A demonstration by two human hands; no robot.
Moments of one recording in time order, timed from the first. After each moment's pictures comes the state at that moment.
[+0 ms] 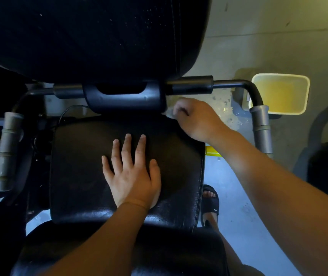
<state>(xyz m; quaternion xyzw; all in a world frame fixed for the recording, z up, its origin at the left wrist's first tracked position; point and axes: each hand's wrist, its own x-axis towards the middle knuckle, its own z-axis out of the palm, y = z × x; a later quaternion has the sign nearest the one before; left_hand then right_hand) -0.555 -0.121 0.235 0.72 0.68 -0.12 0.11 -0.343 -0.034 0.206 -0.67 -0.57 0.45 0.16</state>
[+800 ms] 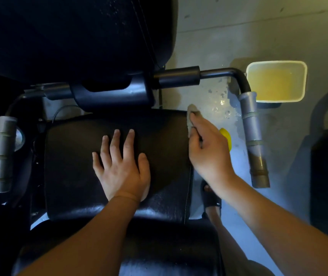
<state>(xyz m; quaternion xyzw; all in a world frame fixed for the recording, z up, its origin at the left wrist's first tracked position) -0.554 -0.123 0.233 0.72 0.68 -0.11 0.10 -0.355 -0.150 0.211 -0.76 -0.43 0.34 0.35</state>
